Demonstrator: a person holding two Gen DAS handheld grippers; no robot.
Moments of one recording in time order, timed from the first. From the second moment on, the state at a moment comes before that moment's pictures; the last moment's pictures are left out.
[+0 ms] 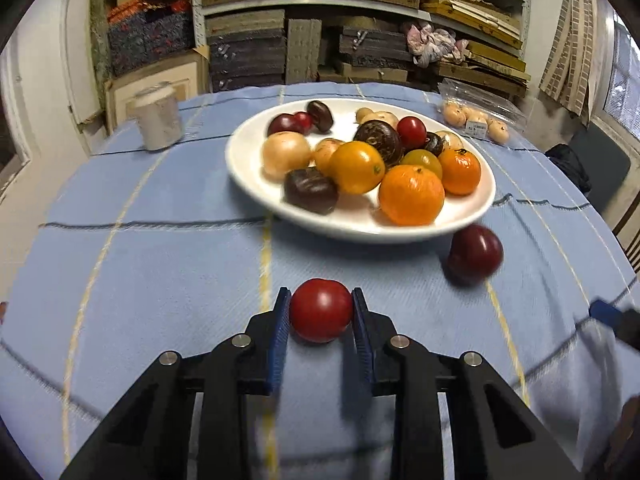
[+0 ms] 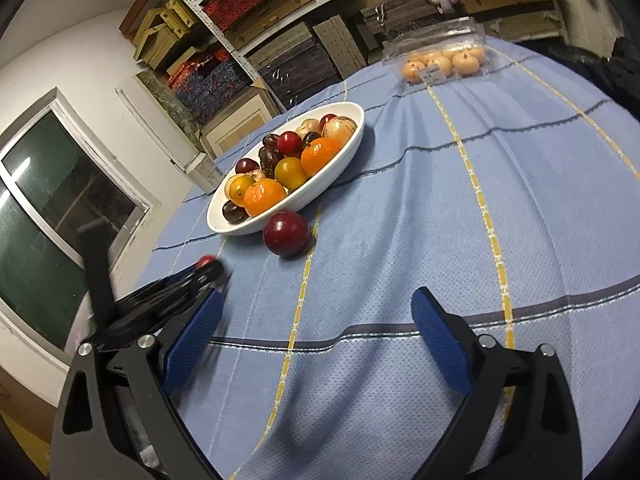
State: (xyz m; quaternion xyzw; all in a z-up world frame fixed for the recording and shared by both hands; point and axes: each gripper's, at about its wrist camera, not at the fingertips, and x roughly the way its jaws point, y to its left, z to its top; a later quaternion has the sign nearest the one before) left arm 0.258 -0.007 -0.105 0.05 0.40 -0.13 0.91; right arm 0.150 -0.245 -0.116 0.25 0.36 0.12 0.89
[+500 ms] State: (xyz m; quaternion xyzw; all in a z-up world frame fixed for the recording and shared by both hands) left arm 0.212 0.020 -0.105 0.02 0.39 -0.14 0.91; right arm 0.222 -0.163 -0.106 0.05 0.37 0.12 0.92
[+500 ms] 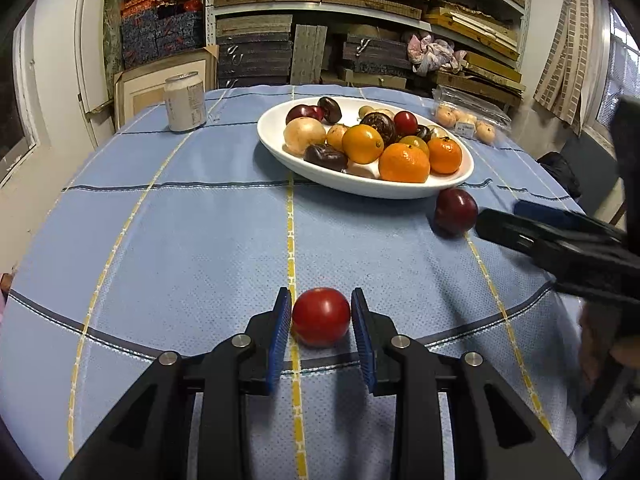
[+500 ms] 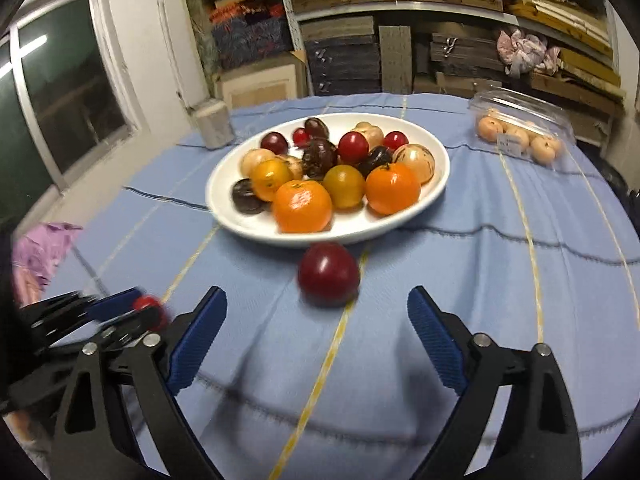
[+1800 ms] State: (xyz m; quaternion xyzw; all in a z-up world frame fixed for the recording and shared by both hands) left arm 0.195 -0.003 -0.095 0.06 0.35 -0.15 0.92; right arm 0.173 -0.151 -0.128 0.07 0.41 0.15 0.90
